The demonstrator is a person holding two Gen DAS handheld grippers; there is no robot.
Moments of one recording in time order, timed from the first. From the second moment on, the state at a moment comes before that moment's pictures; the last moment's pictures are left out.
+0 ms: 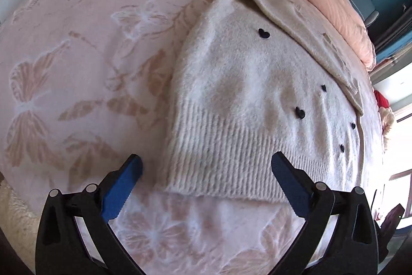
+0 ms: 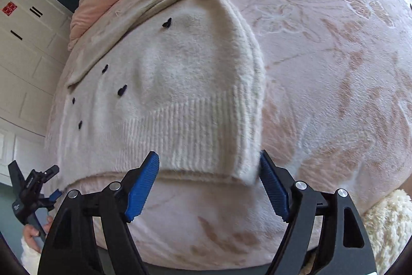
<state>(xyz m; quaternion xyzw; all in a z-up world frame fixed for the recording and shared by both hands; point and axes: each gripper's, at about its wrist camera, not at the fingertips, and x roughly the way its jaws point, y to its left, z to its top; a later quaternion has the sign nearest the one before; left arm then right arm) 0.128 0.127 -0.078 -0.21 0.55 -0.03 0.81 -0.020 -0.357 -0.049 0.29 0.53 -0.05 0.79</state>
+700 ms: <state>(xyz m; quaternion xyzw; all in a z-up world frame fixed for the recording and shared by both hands) -0.004 0.171 0.032 -0.17 0.57 -0.13 0.79 -0.127 -0.343 0.067 0.13 0.58 0.05 0.80</state>
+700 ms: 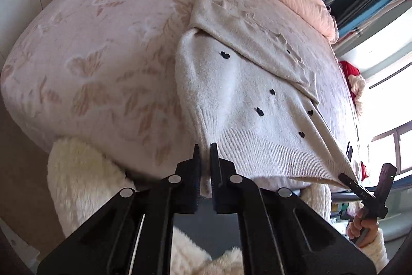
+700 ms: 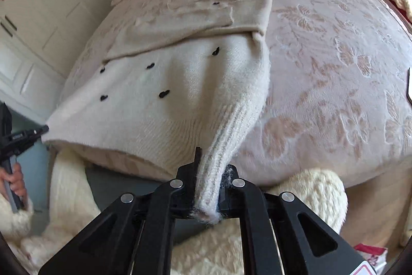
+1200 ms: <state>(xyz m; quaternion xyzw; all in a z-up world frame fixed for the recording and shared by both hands) 0.050 0.171 0.094 -0.16 0.48 -0.12 0.85 -0.092 -0.417 0.122 0.22 0.48 0.04 0.85</state>
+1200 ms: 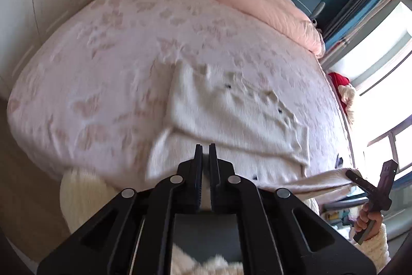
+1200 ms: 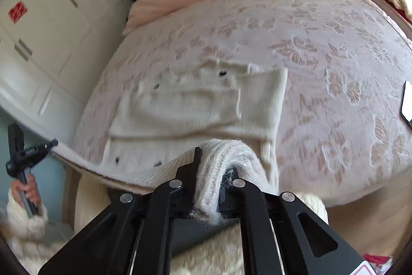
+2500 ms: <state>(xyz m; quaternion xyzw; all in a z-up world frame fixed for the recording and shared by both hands) 0.219 0.127 0.067 -0.20 0.43 -0.16 0.87 0.004 -0.442 0.115 0.25 0.36 -0.07 0.90</state>
